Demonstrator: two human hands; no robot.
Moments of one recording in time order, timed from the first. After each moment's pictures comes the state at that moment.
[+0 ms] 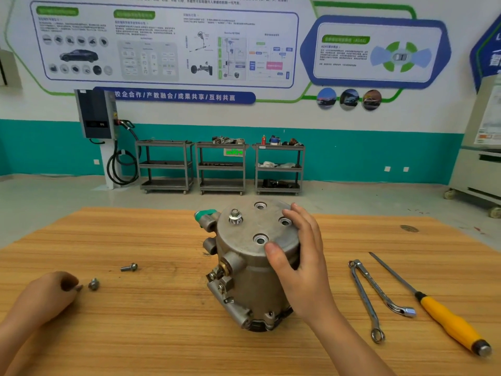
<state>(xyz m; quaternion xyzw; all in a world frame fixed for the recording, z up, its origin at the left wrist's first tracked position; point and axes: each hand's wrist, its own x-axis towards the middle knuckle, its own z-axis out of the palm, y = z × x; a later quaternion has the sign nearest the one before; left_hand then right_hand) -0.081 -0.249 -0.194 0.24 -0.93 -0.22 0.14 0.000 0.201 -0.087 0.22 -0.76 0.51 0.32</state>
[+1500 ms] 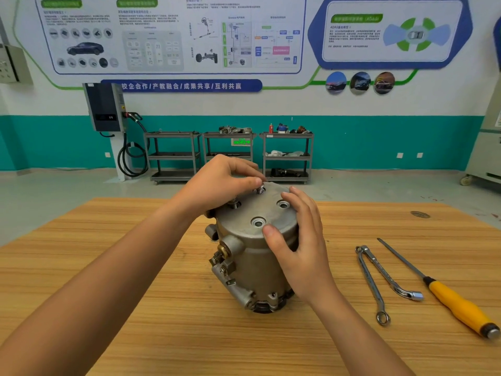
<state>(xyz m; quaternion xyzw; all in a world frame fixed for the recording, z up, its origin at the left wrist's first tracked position) -0.038 0.049 0.015 -0.23 -0.88 -0.38 0.17 -0.001 0.198 -0.084 0.24 -0.76 0.50 0.33</state>
